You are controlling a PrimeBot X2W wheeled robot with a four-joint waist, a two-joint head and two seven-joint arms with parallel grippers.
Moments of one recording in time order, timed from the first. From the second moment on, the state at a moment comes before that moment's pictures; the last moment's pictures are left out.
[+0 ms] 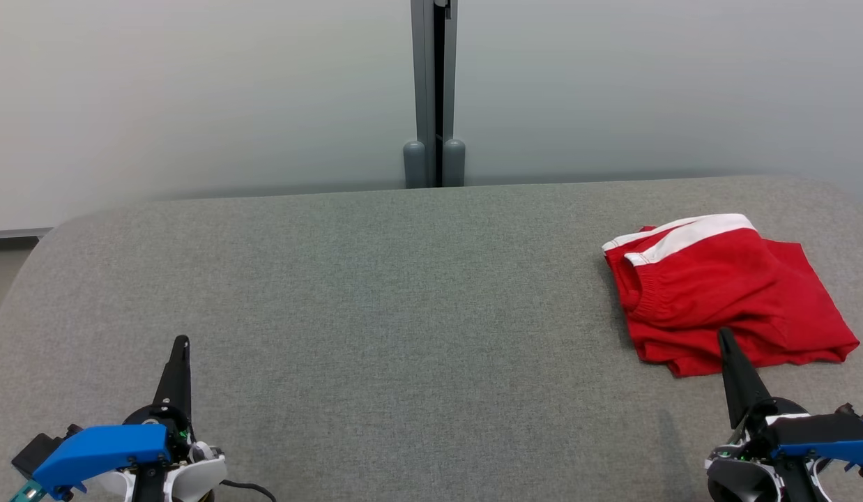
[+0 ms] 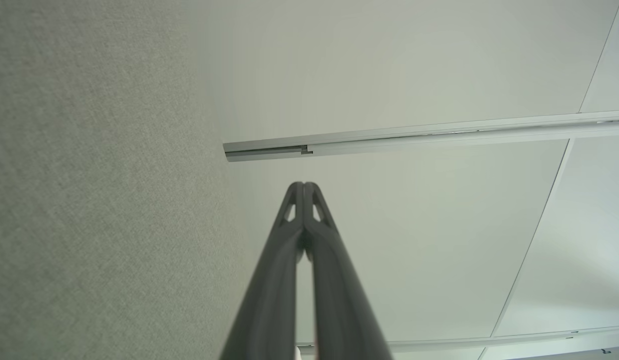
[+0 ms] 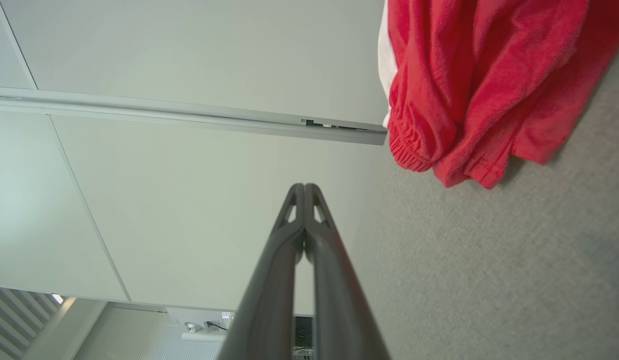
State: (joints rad) left arm -0.09 0.05 0.11 0.26 -1.52 -0.13 0.09; right arm -0.10 -0.05 -0.10 0.26 1.51 0.13 0.09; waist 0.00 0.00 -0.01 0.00
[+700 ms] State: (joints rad) left arm -0.10 0.05 0.11 0.25 -1.61 -0.13 0.11; right arm -0.10 -0.05 -0.11 0.25 1.61 0.13 0.11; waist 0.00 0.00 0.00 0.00
